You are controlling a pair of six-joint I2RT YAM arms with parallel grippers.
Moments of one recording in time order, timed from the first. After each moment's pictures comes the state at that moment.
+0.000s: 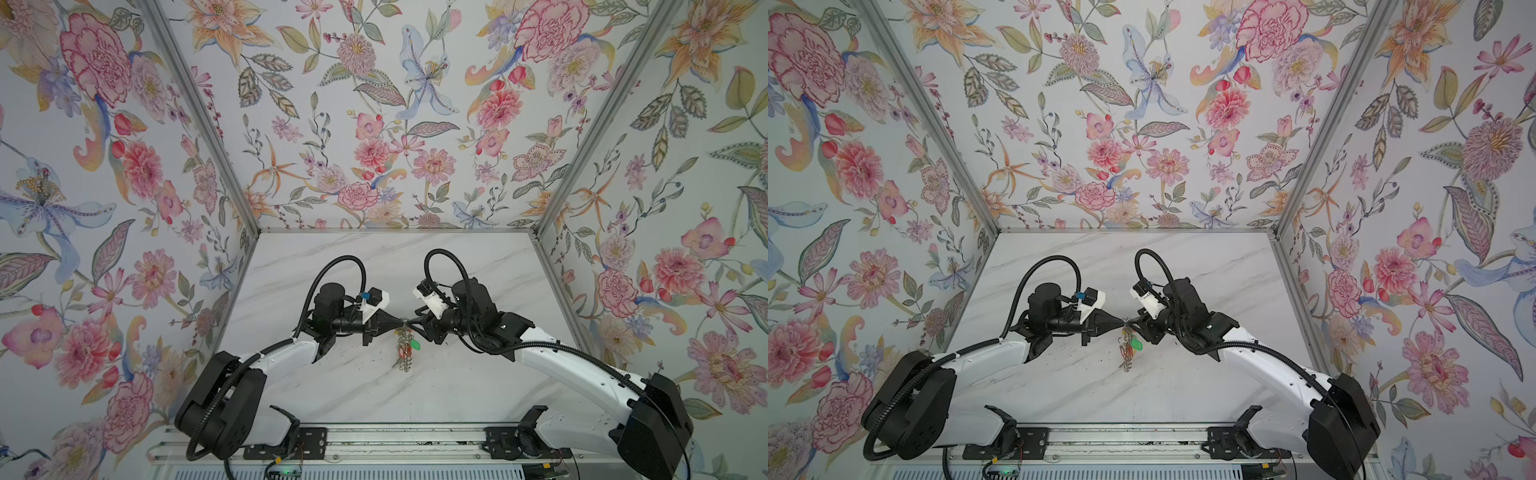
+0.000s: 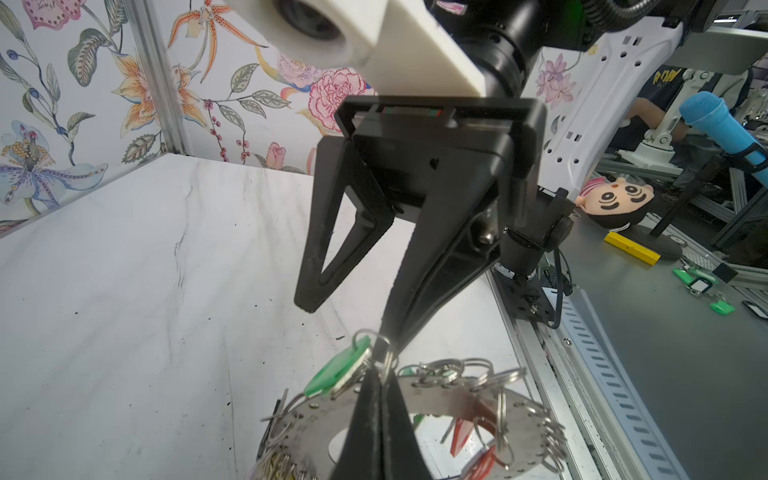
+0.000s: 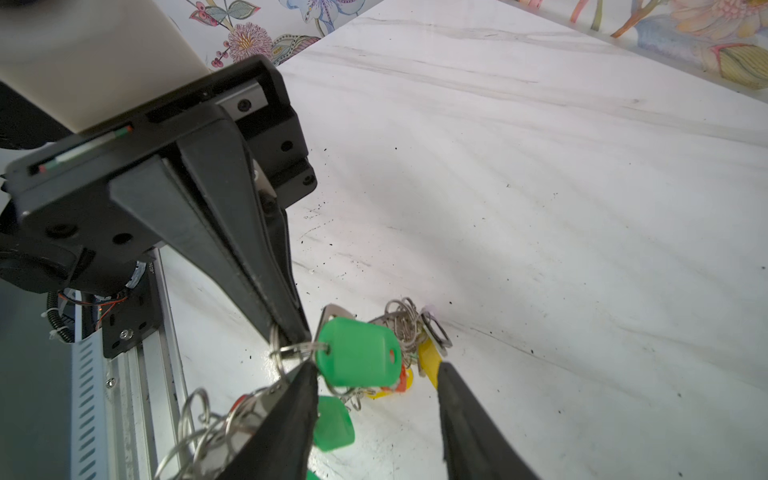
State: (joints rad) left arm -0.48 1.38 0.61 0.46 1.04 0.15; right arm 0.75 1.24 0.87 -0.24 -0.34 0.00
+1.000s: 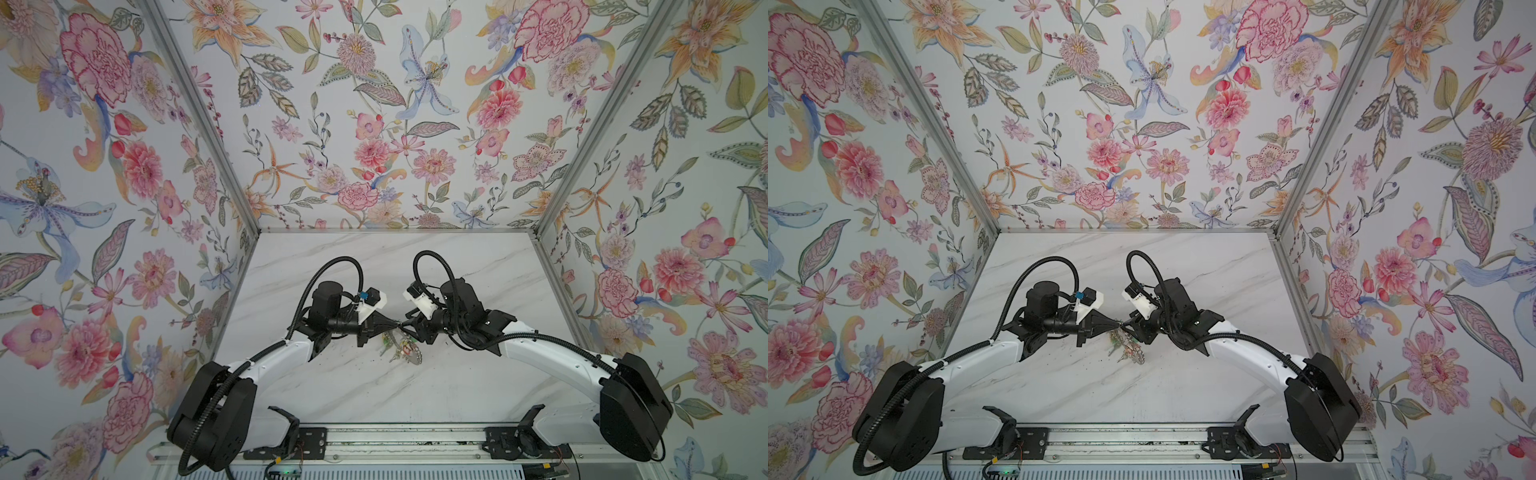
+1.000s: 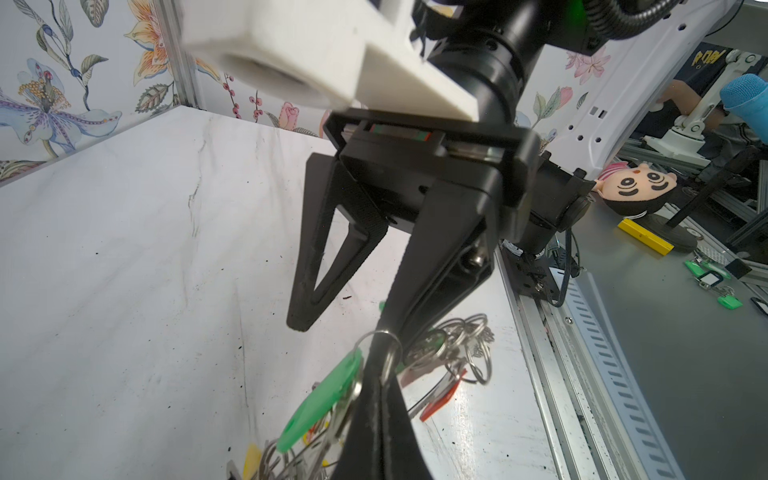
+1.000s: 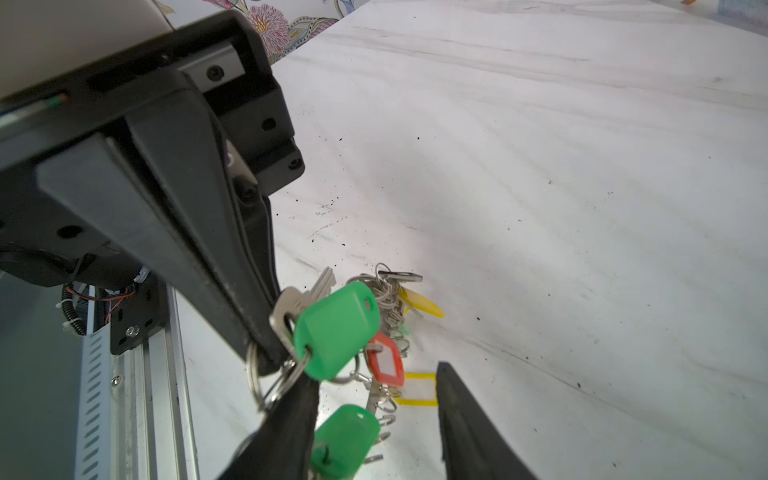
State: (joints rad) left arm -0.46 1.32 0.64 0.24 0.99 0.22; right arm 0.76 1.36 0.88 -0.15 -0.41 0.01
